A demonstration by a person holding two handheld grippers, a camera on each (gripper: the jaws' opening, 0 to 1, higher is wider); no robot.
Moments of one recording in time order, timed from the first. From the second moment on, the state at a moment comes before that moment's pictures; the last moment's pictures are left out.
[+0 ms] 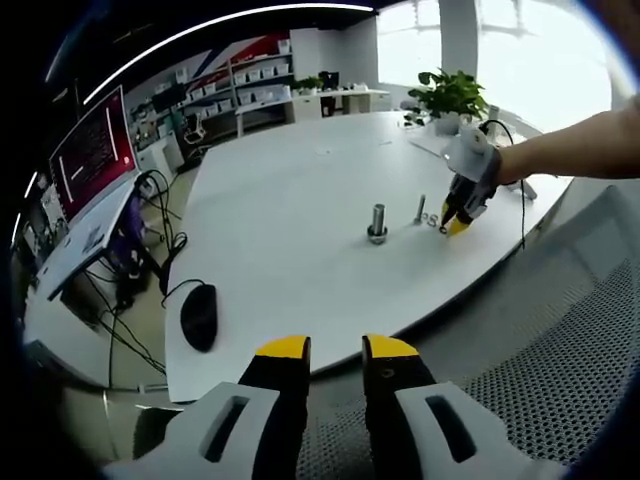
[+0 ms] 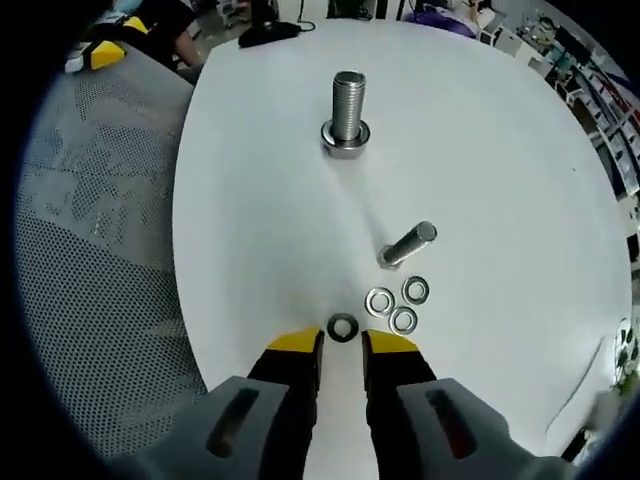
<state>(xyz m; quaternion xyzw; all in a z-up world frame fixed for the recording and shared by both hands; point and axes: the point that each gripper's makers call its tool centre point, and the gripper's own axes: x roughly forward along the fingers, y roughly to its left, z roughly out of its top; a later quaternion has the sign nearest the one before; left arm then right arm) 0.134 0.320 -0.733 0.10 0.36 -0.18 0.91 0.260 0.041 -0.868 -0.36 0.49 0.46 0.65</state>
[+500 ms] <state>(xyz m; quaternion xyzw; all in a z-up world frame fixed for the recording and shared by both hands) 0.134 0.320 -0.733 0.10 0.36 -0.18 0.91 0.260 0.045 -0.868 -0.36 0.48 0.46 0.66</state>
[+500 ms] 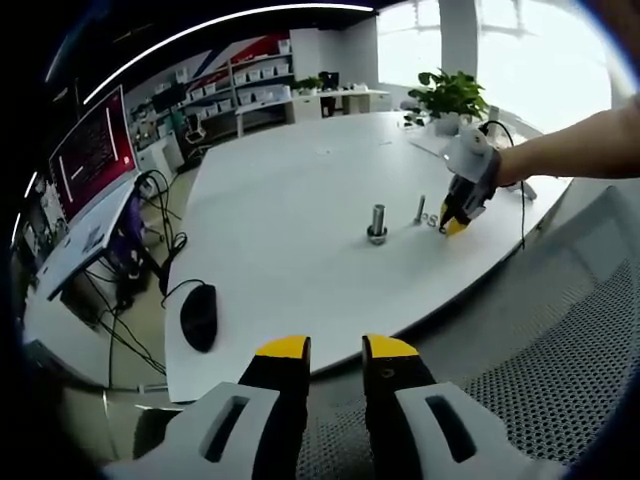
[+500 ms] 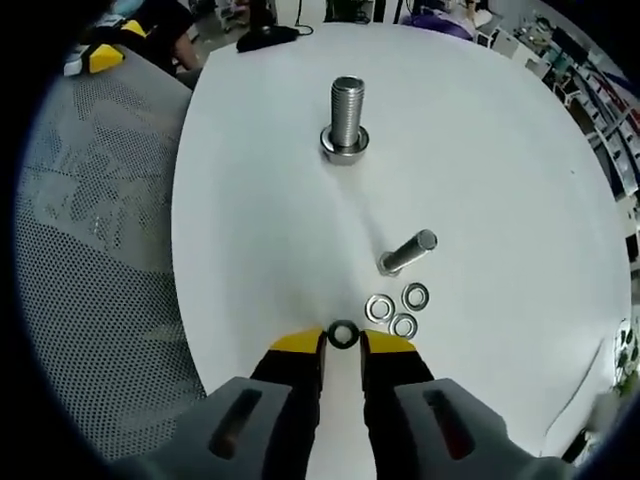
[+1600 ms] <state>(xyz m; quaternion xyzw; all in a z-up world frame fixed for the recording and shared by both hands) 0.134 0.321 -0.733 0.10 0.36 -0.18 0.91 0.259 0.045 -0.841 -0.35 0.48 0.49 0.64</state>
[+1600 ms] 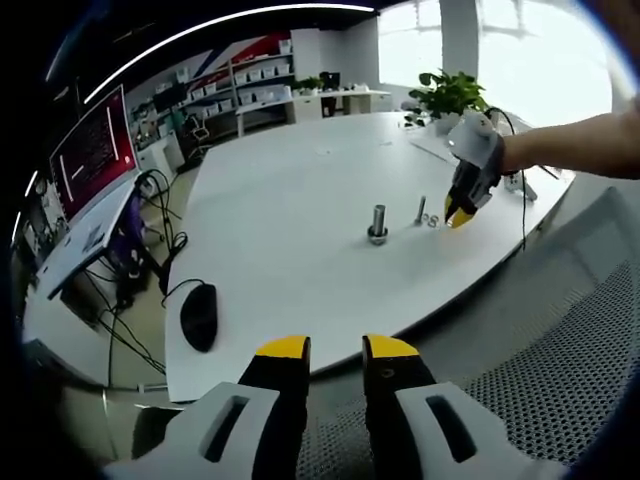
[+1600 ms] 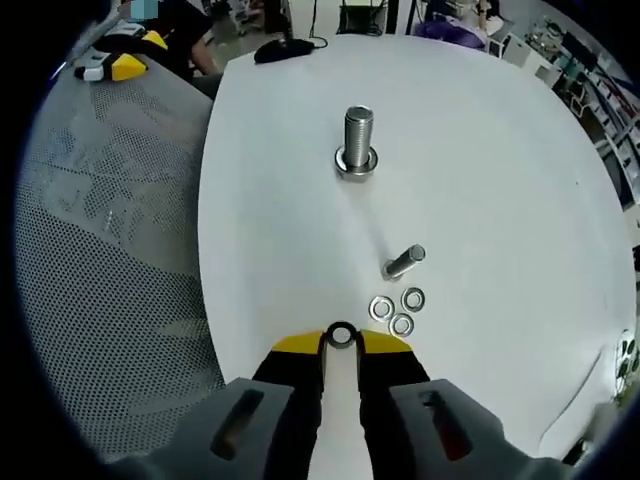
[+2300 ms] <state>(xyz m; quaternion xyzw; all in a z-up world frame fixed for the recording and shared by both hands) 0.134 0.321 -0.733 0.10 0.36 -0.18 0.91 0.271 0.051 -0.796 -0.37 0.46 0.50 0.64</state>
